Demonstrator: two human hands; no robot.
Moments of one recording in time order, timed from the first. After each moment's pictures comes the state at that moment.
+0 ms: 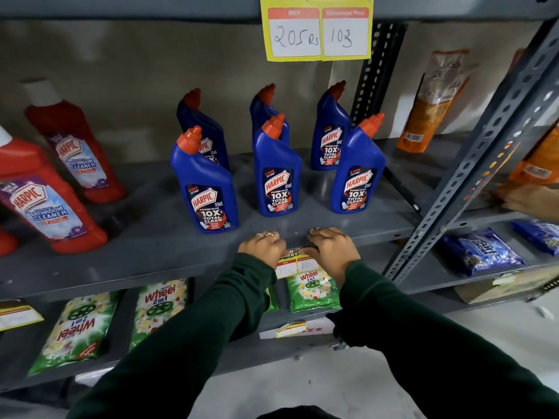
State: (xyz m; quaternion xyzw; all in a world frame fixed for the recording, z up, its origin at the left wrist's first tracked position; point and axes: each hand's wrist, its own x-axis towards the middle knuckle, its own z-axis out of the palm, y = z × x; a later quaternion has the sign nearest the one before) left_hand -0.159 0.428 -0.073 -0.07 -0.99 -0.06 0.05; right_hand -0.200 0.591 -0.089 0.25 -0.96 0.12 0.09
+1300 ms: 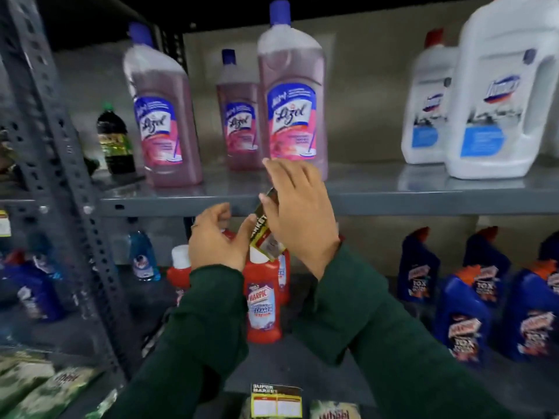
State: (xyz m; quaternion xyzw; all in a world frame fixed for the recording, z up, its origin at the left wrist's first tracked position) left_hand 0.028 0.009 0.188 0.22 -0.74 -0.37 0.52; right_hand -0.037 0.109 0.222 0.43 -0.70 0.32 0.47
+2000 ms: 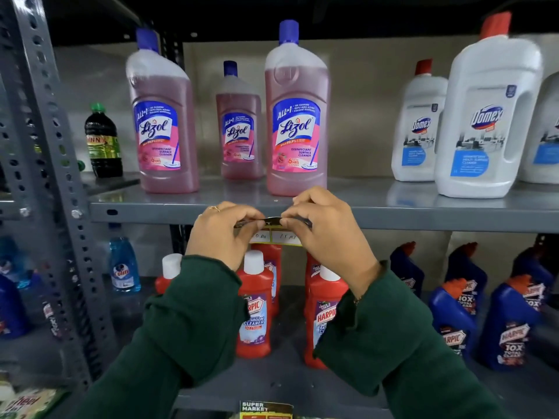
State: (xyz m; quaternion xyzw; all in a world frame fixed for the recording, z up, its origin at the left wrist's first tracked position) left_hand 0.037 -0.001 0.212 0.07 -0.85 -0.22 0.48; right_hand -0.048 0.139 0.217 0.49 -0.70 0.34 0.40
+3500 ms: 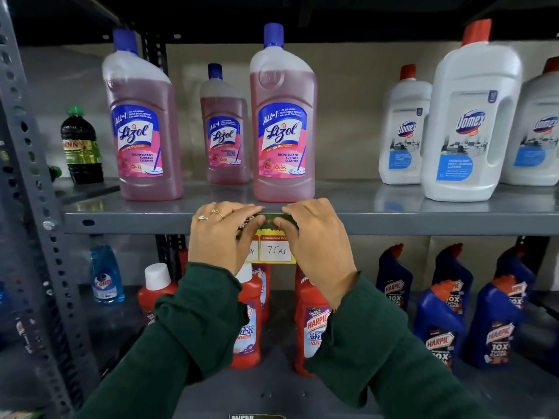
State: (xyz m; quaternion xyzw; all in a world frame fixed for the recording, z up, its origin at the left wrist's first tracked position) left_hand 0.000 -0.007 0.205 0.01 -0.84 -0.09 0.54; right_hand -0.053 0.133 0.214 0.37 -0.72 0.30 0.50
